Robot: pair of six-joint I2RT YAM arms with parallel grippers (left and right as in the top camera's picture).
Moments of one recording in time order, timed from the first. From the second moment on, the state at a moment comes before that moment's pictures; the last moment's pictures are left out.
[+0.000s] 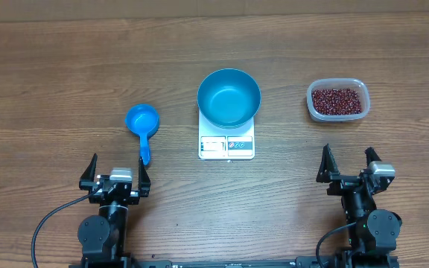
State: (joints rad) left arm 0.04 0.01 0.01 -0.08 0.02 0.27; right arm -0.03 0.01 0.02 -0.04 -0.03 0.14
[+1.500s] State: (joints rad) left arm 0.04 0.32 0.36 -0.30 0.02 0.26; right arm -0.03 0.01 0.02 -0.03 -0.03 0.14
